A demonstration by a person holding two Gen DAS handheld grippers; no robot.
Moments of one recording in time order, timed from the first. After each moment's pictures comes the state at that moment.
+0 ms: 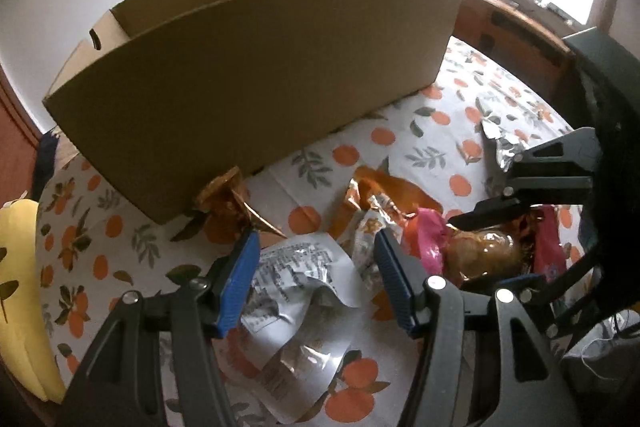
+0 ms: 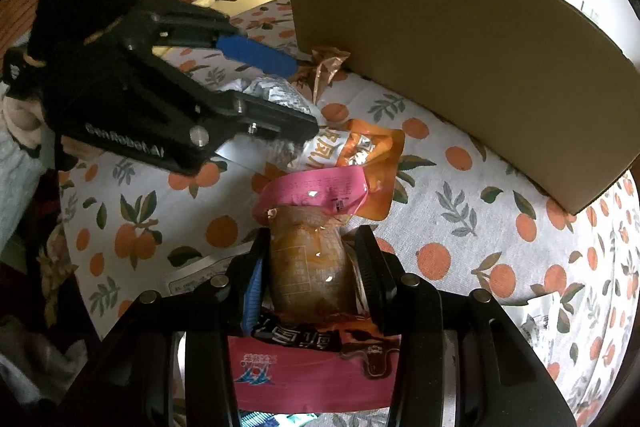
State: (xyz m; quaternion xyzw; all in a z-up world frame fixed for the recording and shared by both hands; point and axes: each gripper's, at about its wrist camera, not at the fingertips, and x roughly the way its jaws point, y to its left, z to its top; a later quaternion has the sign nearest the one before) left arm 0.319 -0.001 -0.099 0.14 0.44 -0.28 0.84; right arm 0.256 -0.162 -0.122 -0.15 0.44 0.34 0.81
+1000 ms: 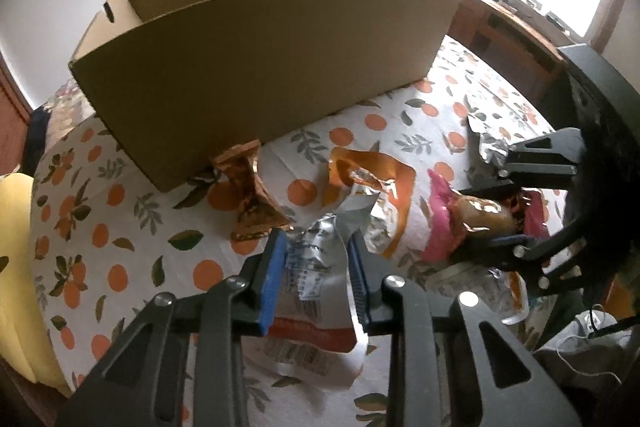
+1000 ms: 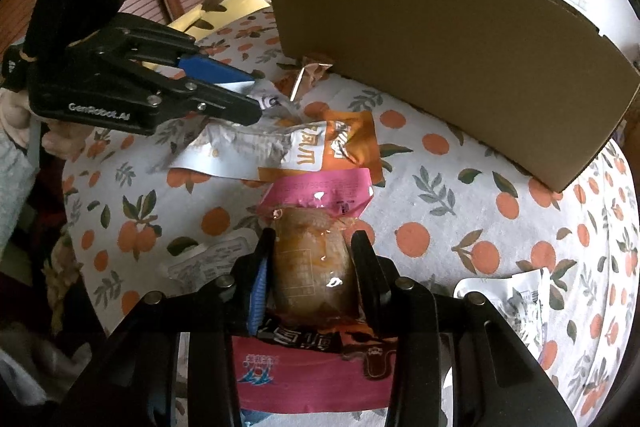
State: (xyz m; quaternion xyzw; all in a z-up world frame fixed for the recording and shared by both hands) left arm 0.315 0.022 -0.087 0.11 0.47 -0.28 0.82; right arm 0.253 -0.180 -0.114 -0.13 0.44 0.33 0.82
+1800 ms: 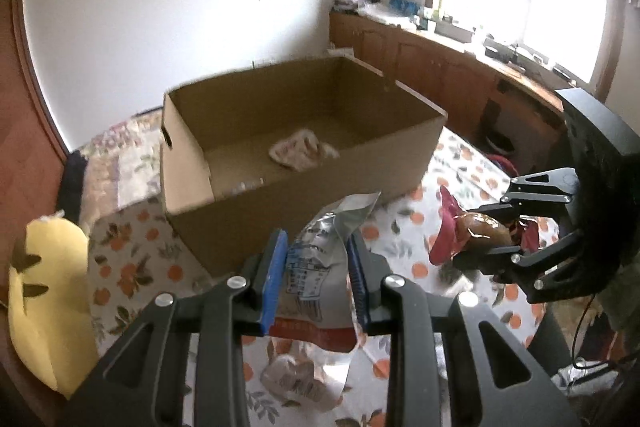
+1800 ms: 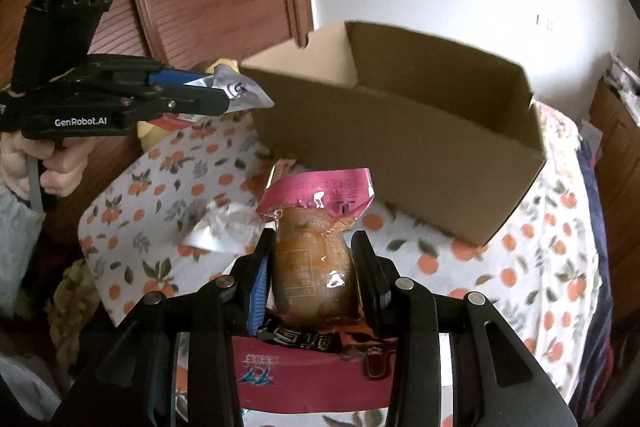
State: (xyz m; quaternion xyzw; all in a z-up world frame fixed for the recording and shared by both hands) left arm 0.304 0.014 0.012 0.09 0.36 -0.26 0.89; right arm 0.258 -0.216 -0.037 -0.09 0.37 0.31 0.87
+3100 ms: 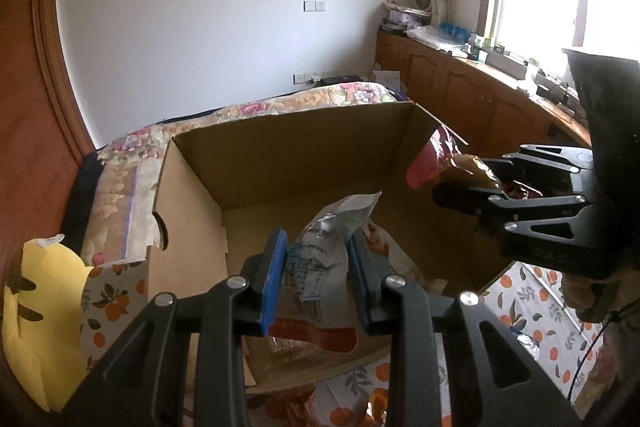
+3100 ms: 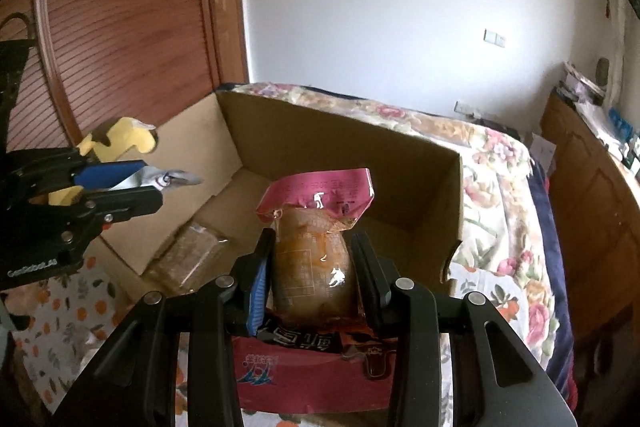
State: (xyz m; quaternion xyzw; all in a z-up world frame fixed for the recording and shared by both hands) left arm 0.426 -0.019 -0.001 0.05 0.35 -0.18 0.92; right arm 0.435 -0.232 -0.006 -0.09 0.34 0.21 0.91
